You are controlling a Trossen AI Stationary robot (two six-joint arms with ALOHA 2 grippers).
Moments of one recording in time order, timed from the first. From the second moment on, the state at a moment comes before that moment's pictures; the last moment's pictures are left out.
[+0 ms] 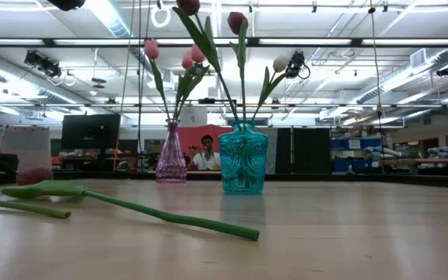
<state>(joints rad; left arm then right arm) -0.24 1.42 0.80 1.37 -0.38 0.06 0.48 1.42 0.86 0.93 0.82 -0.95</state>
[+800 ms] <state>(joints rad) -0.24 1.21 0.90 0.65 -0.51 0.05 0.53 1.13 0.86 0.17 0.88 -0.28</state>
